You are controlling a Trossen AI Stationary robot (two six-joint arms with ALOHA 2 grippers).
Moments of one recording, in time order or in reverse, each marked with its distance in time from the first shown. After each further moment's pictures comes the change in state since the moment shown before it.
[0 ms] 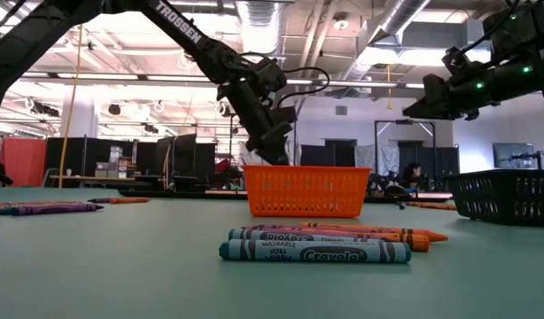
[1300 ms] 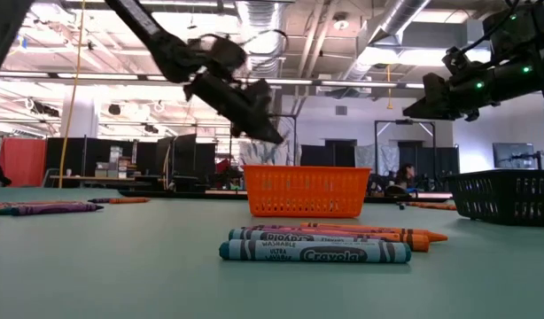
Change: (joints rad) left arm 0.034 -0.247 -0.419 0.559 0.124 -0.097; right arm 0.000 0.000 0.000 0.001 0.000 0.024
